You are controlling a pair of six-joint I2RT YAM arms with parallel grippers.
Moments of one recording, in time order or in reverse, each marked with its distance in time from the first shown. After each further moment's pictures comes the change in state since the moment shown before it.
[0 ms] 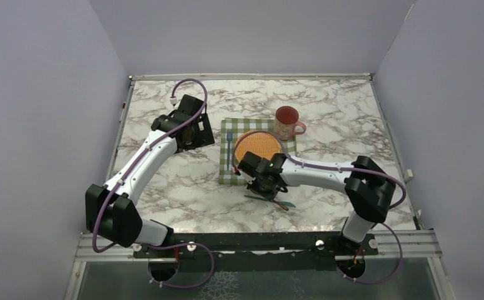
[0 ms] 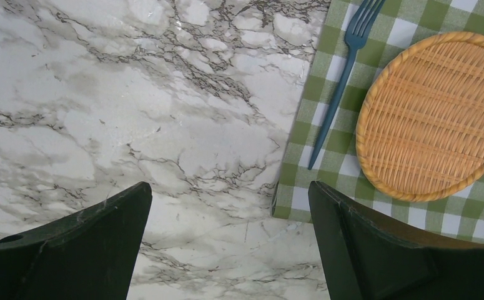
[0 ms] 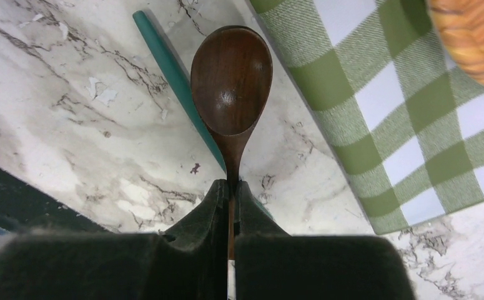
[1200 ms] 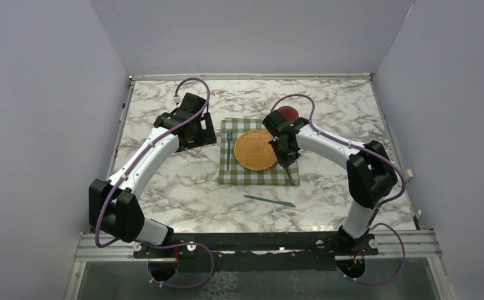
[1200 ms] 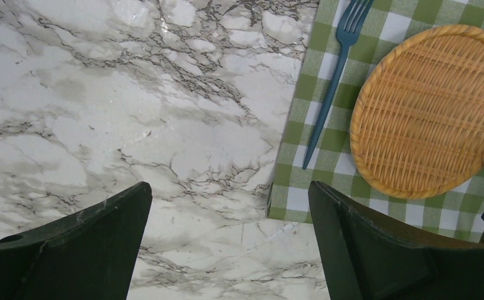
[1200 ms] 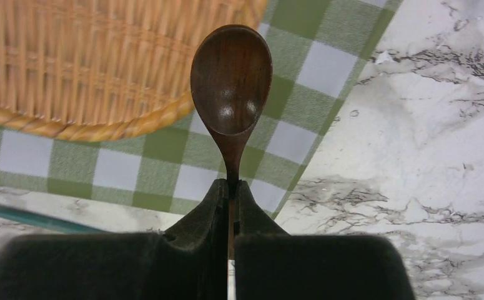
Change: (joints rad) left arm 0.000 0.037 0.021 0.009 0.029 0.026; right arm -0.371 0.048 0.189 -0.103 0.109 0.269
